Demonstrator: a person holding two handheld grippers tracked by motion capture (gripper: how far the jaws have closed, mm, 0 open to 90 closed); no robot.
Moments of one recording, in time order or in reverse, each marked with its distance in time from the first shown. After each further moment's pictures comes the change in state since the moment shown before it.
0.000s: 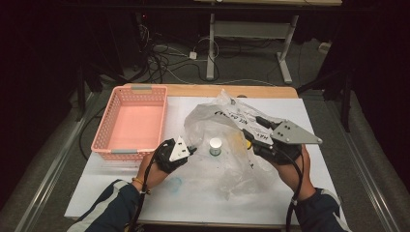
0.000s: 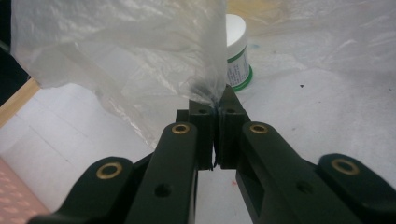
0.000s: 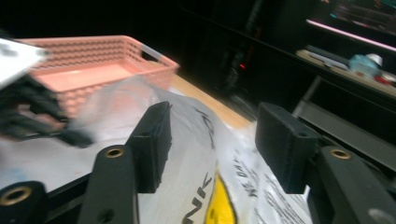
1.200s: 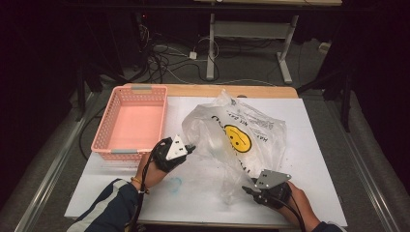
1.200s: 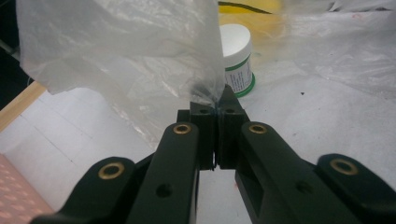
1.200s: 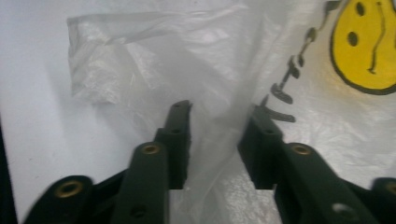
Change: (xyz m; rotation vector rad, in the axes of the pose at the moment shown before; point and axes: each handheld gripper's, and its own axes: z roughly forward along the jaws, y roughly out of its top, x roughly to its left) left arm 0.004 -0.001 -0.004 -0.022 -0.014 -0.017; right arm 0.048 -0.113 -0.005 0.445 0.308 -0.129
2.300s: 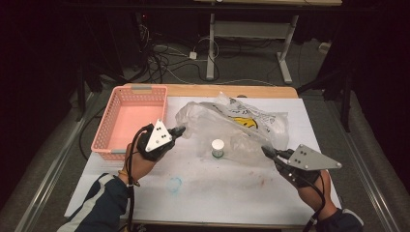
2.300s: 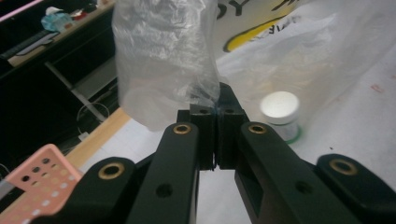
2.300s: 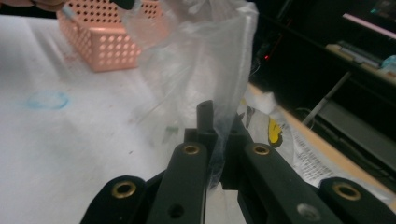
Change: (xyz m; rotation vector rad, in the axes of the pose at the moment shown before) left arm 0.027 0.029 -0.058 -0.172 0.153 -0.006; right arm -0.043 0.038 -0.078 -0.379 -0.242 0.018
